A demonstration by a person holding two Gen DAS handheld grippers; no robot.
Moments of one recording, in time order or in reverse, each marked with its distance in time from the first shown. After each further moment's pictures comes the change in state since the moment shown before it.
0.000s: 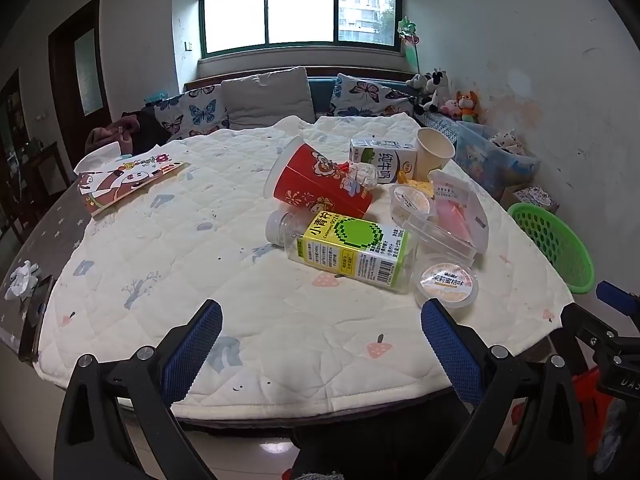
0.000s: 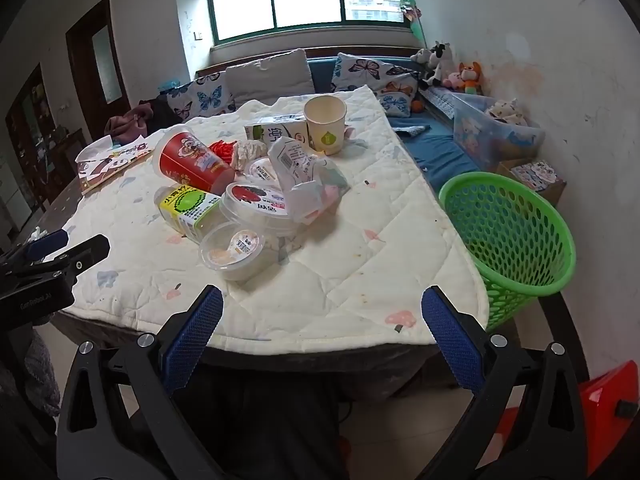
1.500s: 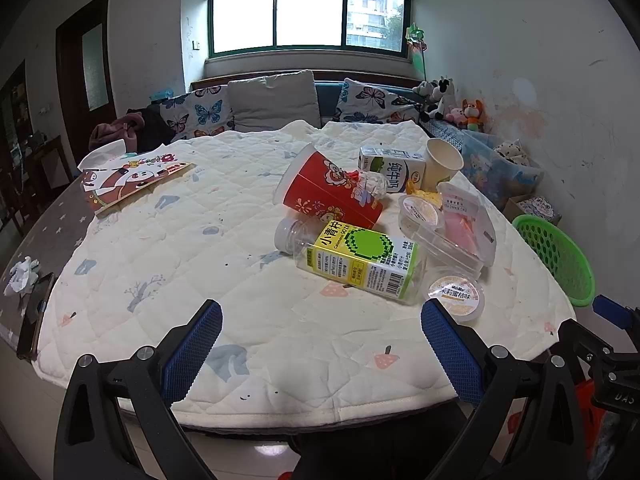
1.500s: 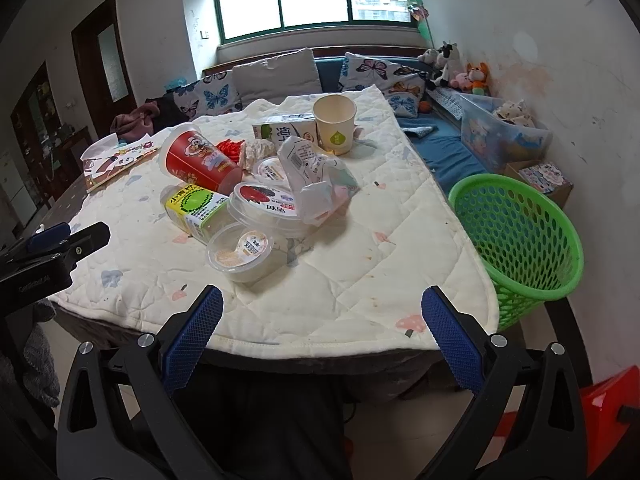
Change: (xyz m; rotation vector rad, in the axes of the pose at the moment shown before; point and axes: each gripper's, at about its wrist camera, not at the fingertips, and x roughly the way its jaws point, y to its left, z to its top) left arm 0.001 0.011 0.008 -0.033 -0.014 -0.001; right arm 0.008 0.002 0.002 -0.006 0.001 0.027
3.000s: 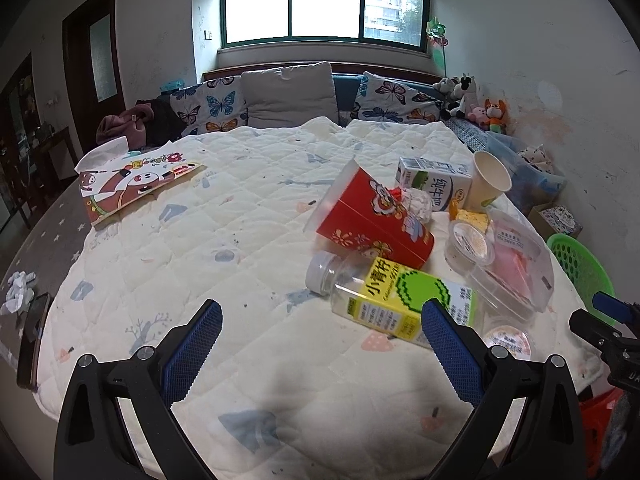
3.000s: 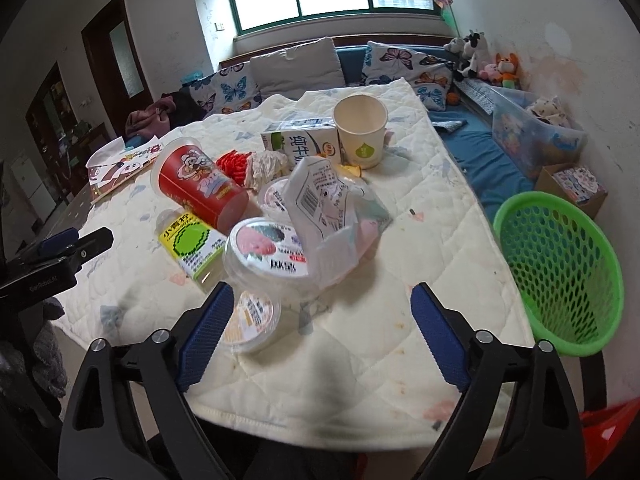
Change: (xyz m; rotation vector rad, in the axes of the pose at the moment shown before) left arm 0.059 0.032 0.043 -0.028 0.034 0.042; right arm 0.066 -0.001 0.054 -0.013 0.049 0.102
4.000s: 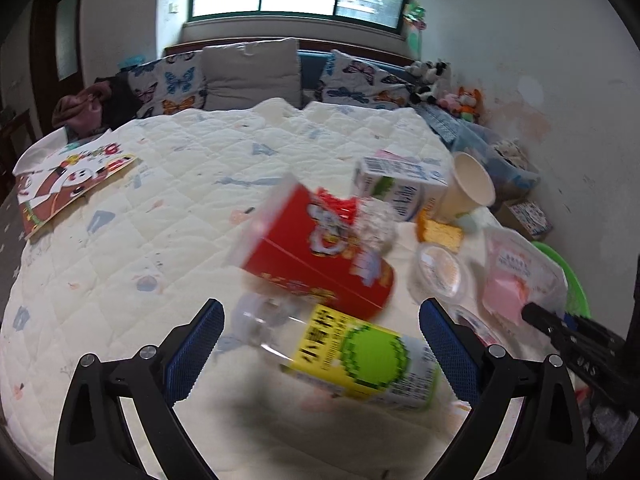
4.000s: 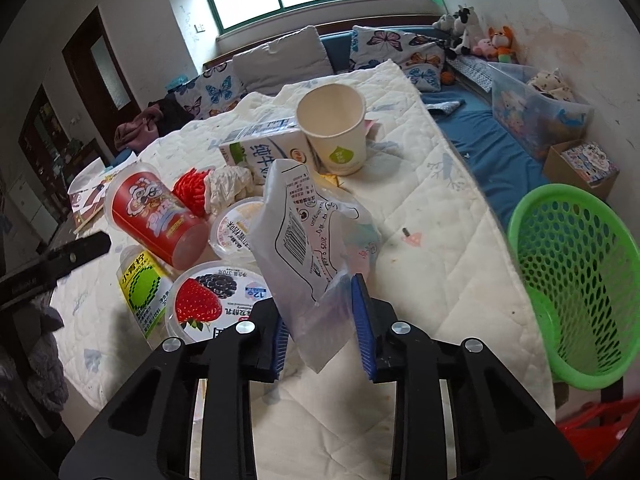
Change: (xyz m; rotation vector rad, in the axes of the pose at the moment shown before) left arm 0.055 -0.037 0.039 0.016 0.094 -0.172; right arm 0.049 -0.040 0.028 0.094 0.033 0.022
